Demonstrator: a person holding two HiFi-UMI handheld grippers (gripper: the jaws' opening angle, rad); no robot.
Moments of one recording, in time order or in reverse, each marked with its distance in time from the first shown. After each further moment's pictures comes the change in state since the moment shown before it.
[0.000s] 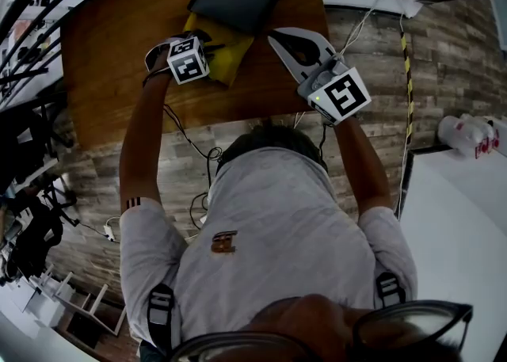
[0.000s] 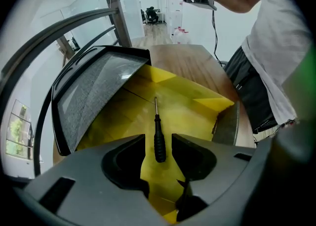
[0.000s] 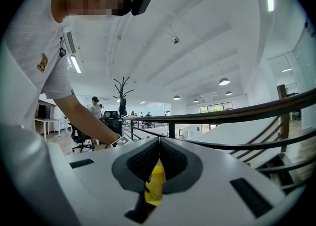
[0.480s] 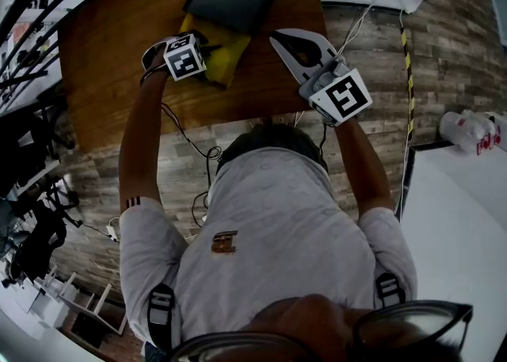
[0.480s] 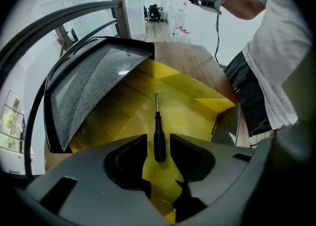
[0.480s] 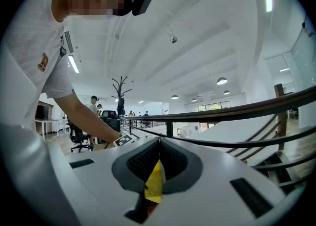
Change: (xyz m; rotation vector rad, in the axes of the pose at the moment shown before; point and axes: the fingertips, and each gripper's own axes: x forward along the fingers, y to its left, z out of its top) left arm 0.008 0.005 0.001 -0.042 0.017 -0.063; right arm -0.010 -0.013 -0.010 0.012 0.009 -0.022
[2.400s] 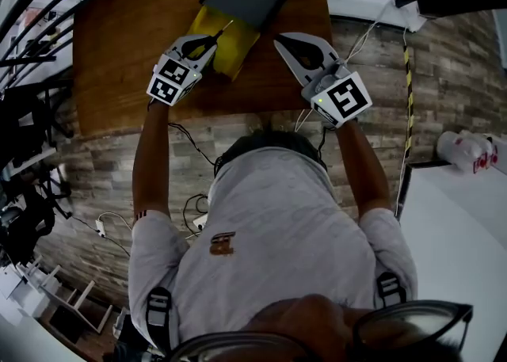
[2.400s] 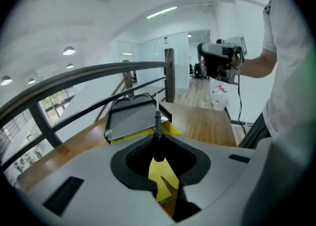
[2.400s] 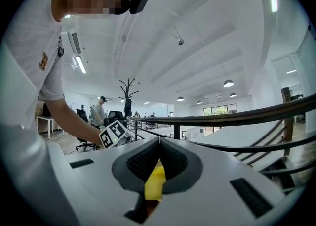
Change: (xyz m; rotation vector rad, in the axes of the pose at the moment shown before) left arm -0.126 -0.041 0.032 -0.442 -0.630 0.392; right arm -0.024 0.060 0.022 -0.042 -0.024 0.061
